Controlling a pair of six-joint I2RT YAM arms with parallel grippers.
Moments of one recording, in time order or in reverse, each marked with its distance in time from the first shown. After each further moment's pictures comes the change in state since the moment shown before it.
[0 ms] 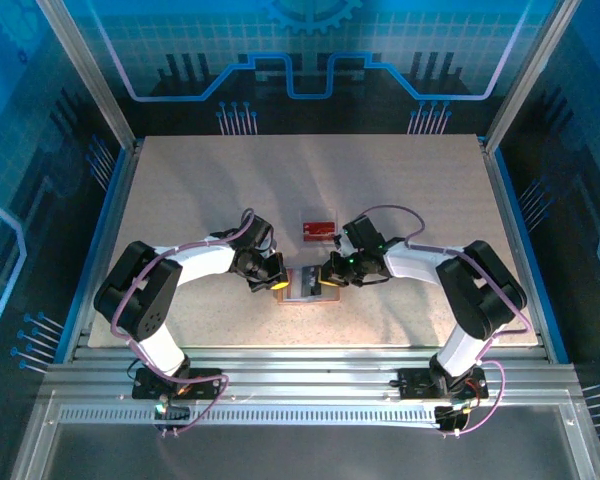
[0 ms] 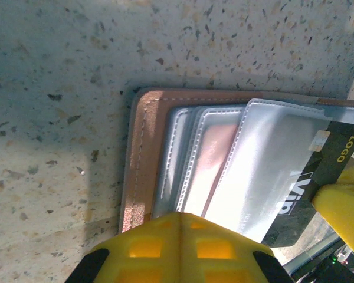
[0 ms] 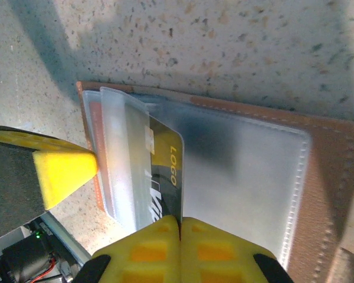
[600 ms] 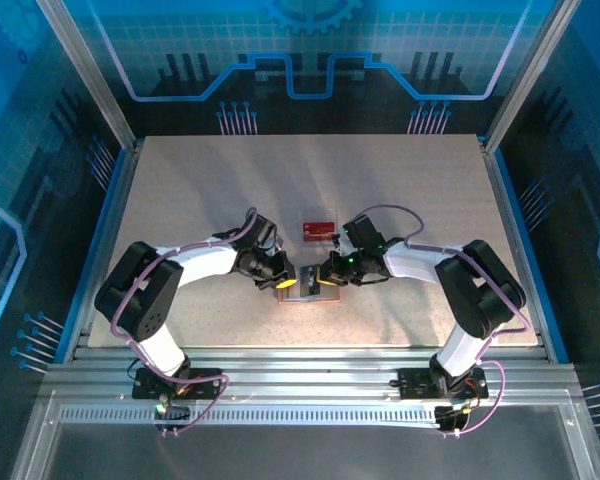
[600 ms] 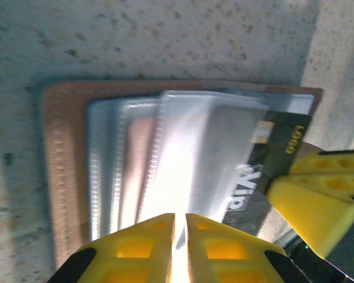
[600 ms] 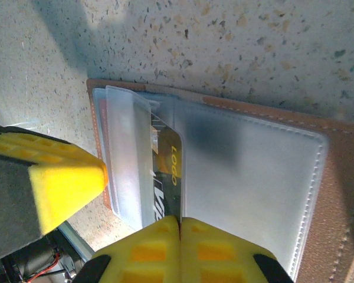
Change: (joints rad) left arm -0.026 0.000 0.006 0.074 0.067 -0.040; right arm -0.001 0.013 0.000 0.039 -0.034 0.000
